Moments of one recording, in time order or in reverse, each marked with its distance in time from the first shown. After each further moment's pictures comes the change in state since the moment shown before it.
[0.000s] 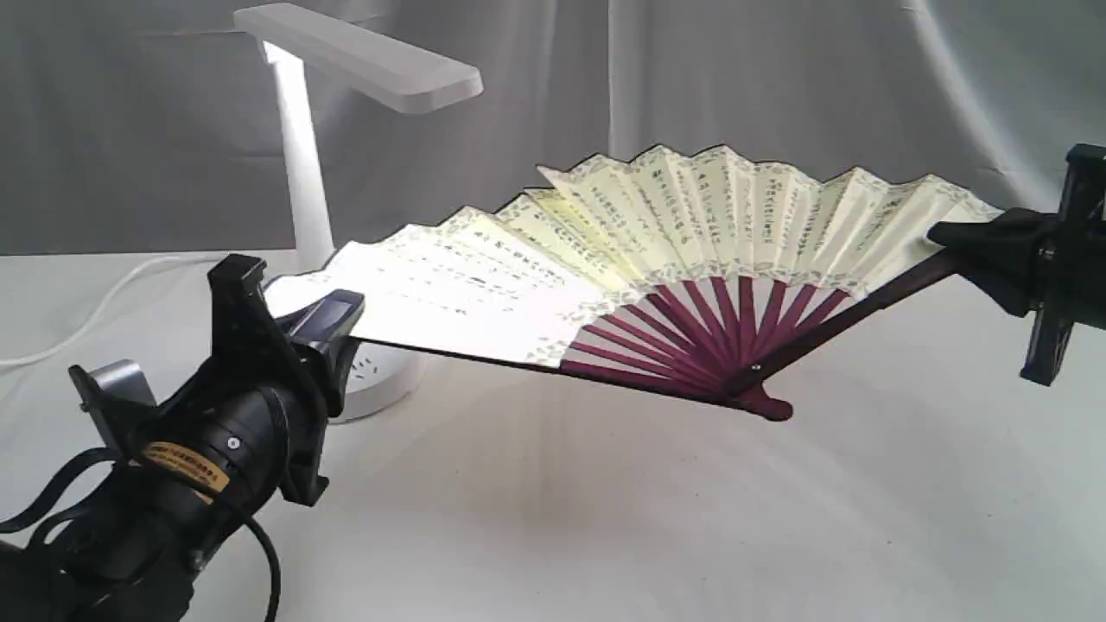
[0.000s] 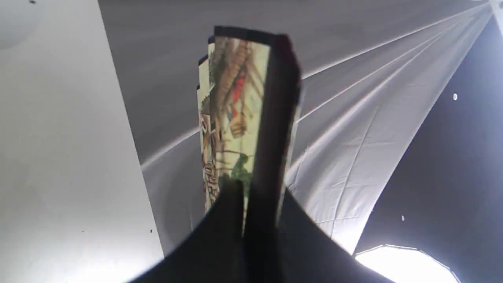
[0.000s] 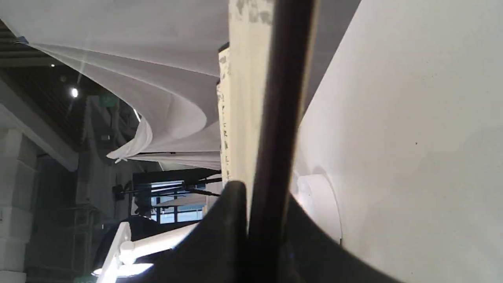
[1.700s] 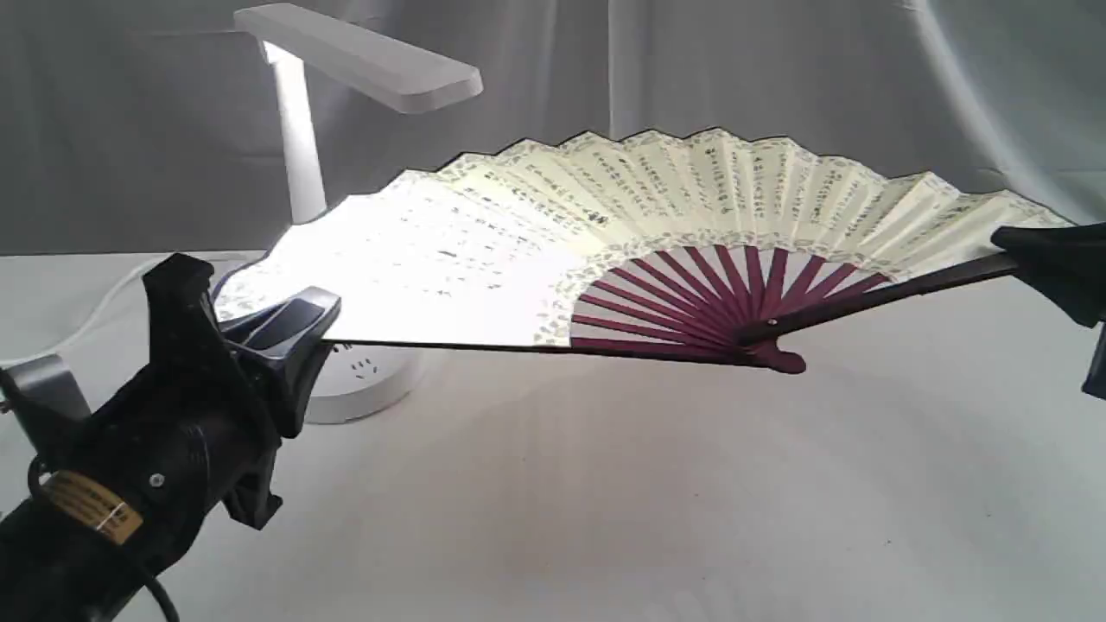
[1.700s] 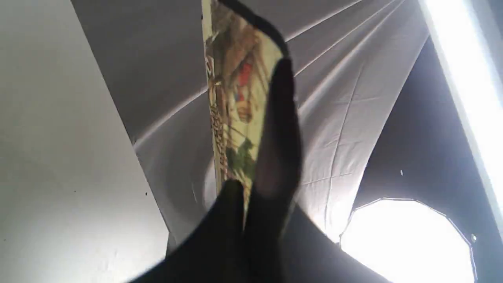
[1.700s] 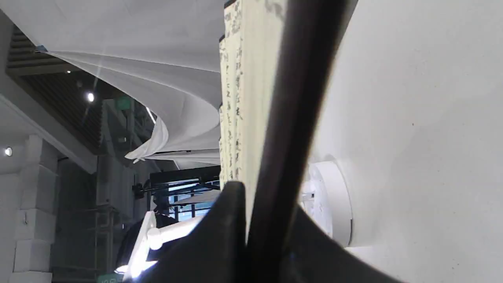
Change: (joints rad) left arm -0.015 -0.215 0.139 0.054 0.048 0.072; right arm -0.105 -0.021 0.015 -0.086 0.075 0.062
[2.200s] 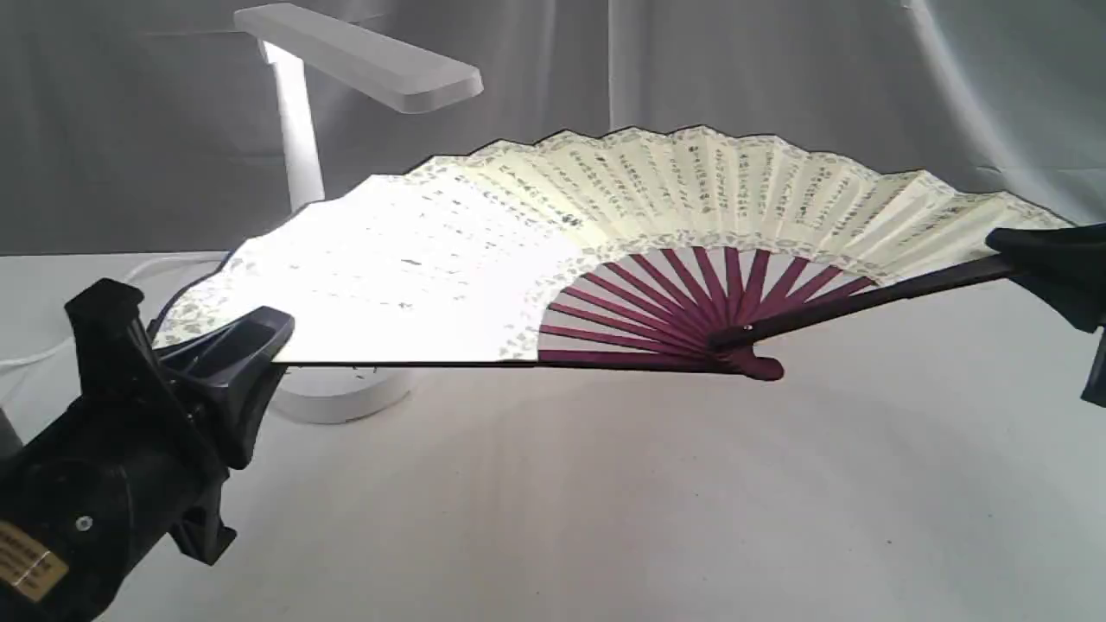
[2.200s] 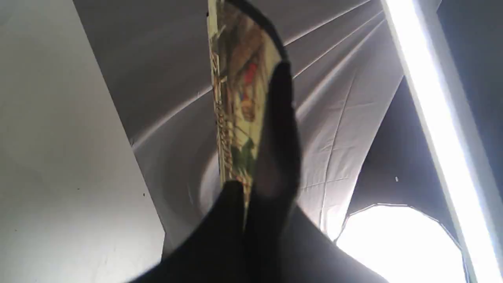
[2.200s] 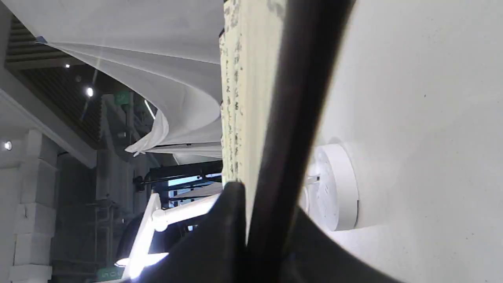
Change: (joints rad) left arm -0.002 -0.118 0.105 -0.027 0.002 0.000; right arm 0.013 -0.092 0.093 0.000 0.000 0.000
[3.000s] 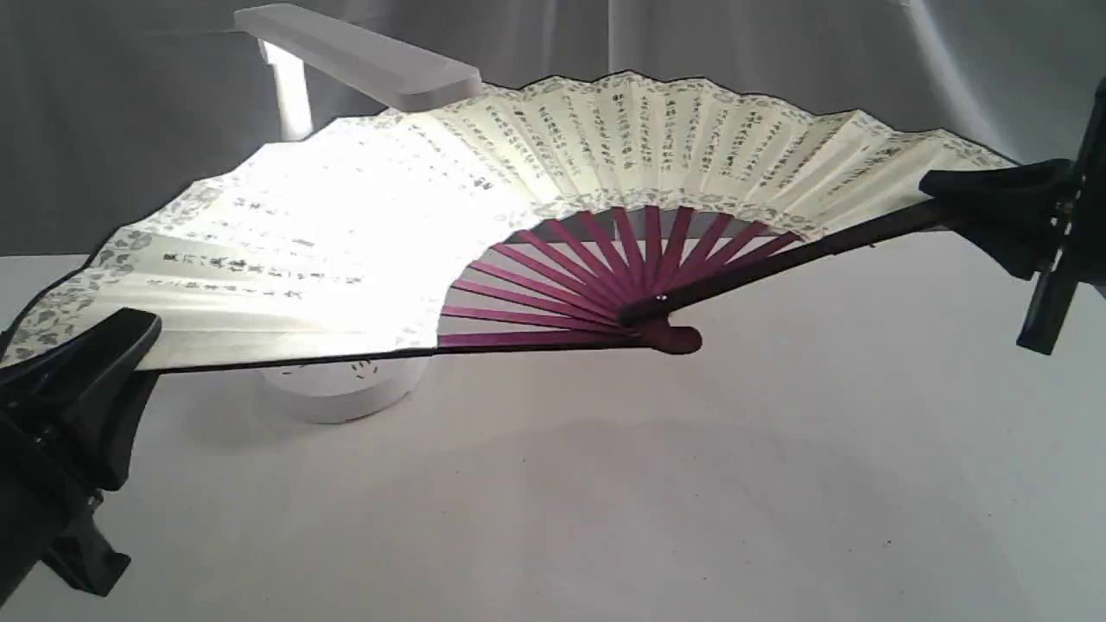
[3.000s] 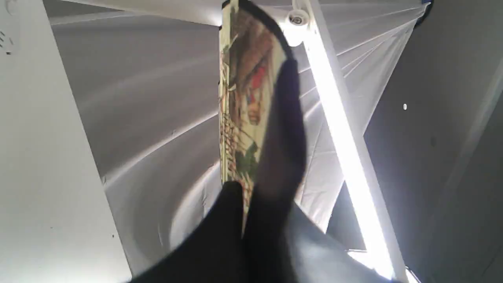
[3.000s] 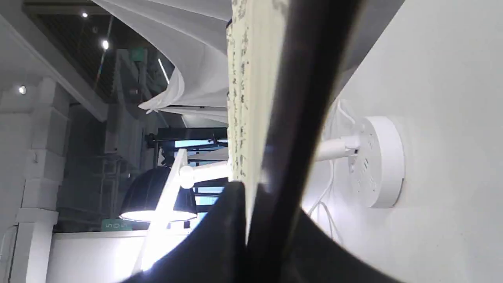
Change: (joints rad) left arm 0.002 -0.229 0.122 -0.129 0.029 0.036; right arm 0.122 -0.089 0.000 0.048 0.000 0.005
